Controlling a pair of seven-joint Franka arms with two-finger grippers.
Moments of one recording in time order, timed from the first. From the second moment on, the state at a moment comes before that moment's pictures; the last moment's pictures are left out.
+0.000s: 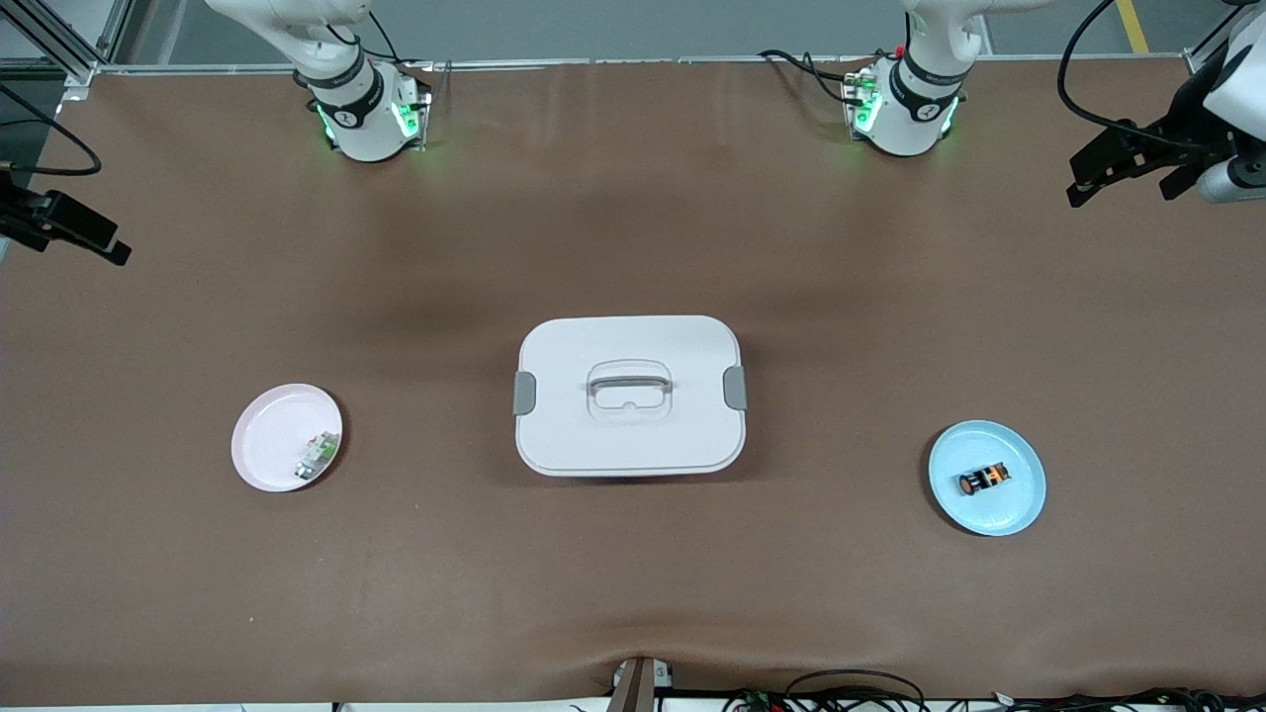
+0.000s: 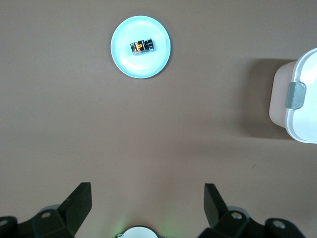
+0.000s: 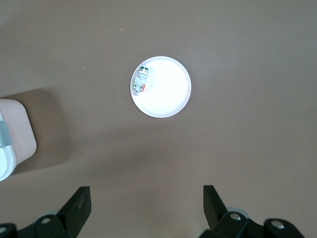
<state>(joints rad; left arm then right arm) 0.04 -0.14 -0.13 -1.61 -0.01 1.47 -0.16 -0.10 -0.06 0.01 -1.61 0.03 1.54 0.11</state>
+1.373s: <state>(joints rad) 0.08 0.12 -0.12 -1.61 0.05 1.64 -0.16 -0.10 -0.06 0.01 -1.61 0.03 1.54 0.11</state>
